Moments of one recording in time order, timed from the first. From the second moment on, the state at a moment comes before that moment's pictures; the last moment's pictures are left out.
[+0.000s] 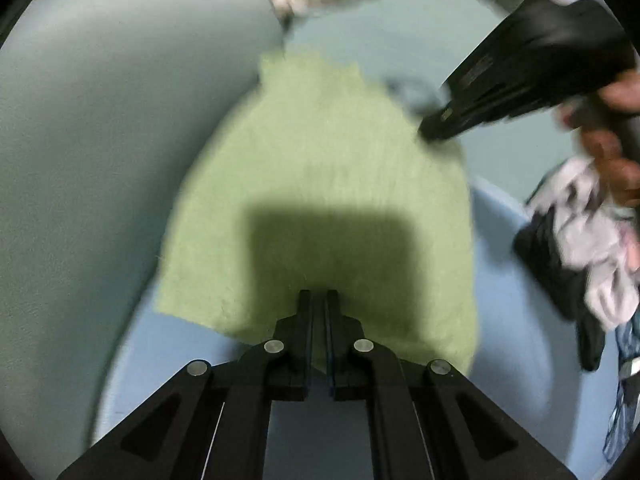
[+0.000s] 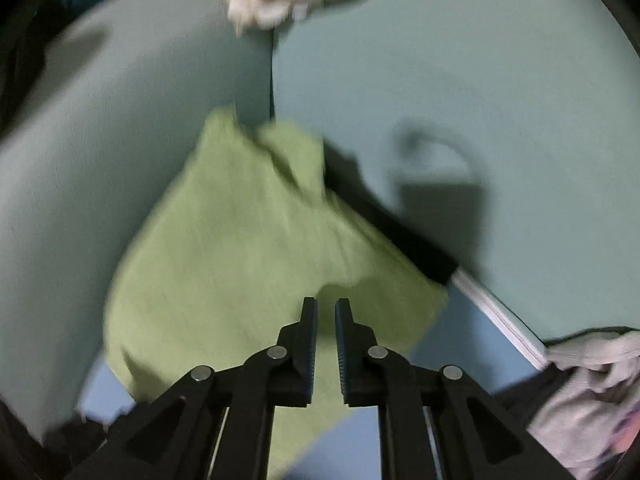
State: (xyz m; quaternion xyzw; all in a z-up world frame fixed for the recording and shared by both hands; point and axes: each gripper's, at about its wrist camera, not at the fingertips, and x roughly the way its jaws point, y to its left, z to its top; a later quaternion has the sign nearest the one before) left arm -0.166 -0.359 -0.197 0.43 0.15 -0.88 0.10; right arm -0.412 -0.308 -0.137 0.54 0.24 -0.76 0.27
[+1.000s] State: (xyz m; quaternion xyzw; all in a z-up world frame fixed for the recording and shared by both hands) left arm -0.158 -0.363 -0.218 0.46 0.13 -0.87 0.11; right arm -0.253 -0.169 -0.151 0.50 0.24 -0.75 0.36
